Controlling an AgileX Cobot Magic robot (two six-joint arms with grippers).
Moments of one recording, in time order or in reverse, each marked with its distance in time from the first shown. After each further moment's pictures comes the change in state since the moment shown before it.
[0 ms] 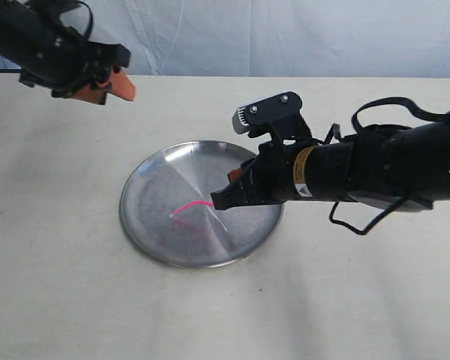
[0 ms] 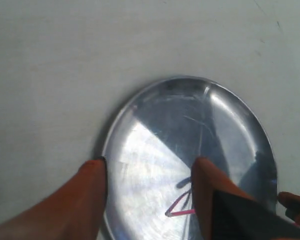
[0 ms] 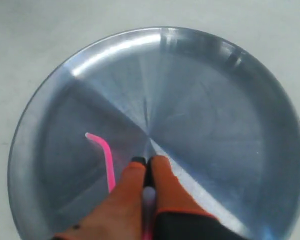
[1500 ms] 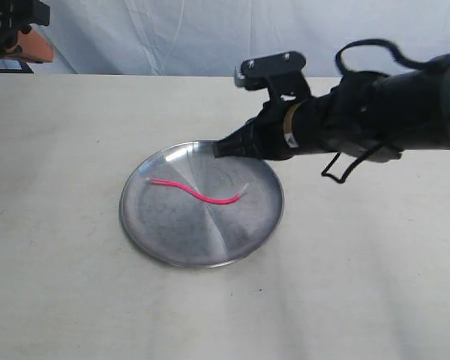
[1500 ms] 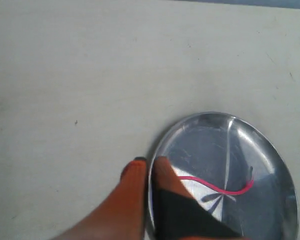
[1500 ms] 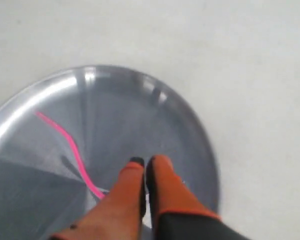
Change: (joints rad) left arm 0.150 -0.221 0.076 0.010 -0.010 0.070; right arm -0.004 -0.010 -0.199 0.096 0.320 -0.035
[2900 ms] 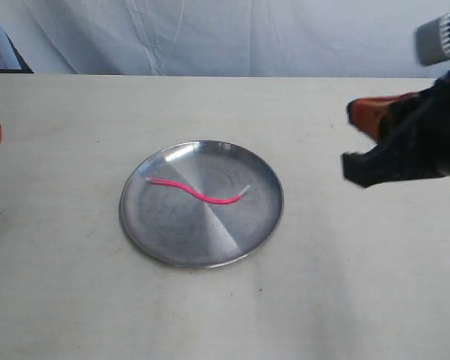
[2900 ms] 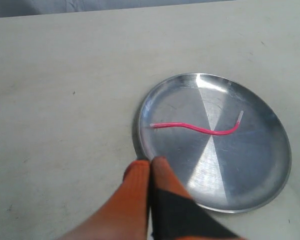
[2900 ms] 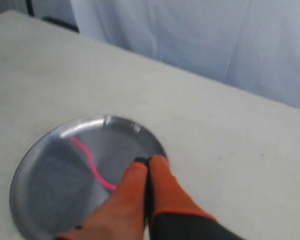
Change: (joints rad) left arm 0.000 -0.686 0.626 -0.112 -0.146 0.265; right arm 0.067 -0.855 0.382 -0.095 0.152 -0.027
